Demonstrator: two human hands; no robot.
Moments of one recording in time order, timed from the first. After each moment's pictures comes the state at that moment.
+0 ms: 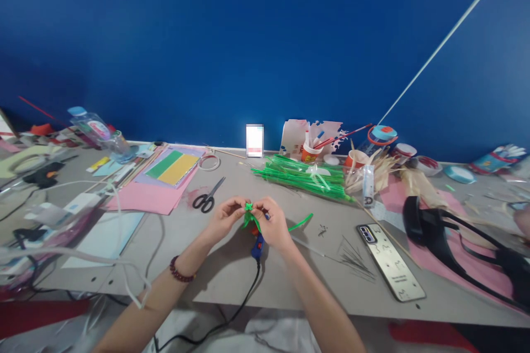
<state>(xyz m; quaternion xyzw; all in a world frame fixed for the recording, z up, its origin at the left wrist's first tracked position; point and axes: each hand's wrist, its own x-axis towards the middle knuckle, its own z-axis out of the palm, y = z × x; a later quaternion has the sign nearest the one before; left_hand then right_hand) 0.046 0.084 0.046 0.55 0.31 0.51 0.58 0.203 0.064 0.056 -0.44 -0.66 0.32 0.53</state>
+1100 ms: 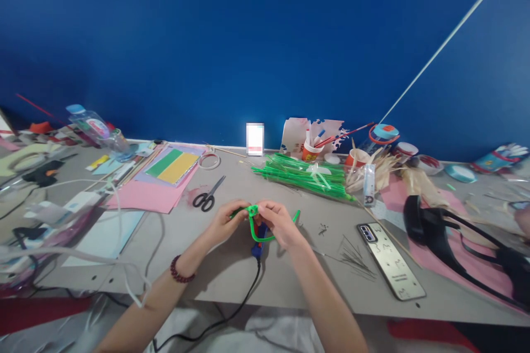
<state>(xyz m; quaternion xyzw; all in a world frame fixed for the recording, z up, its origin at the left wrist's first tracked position) 0.043 0.079 0.058 0.73 0.34 0.42 0.41 0.217 0.064 0.057 -0.33 -0.42 0.70 0.48</state>
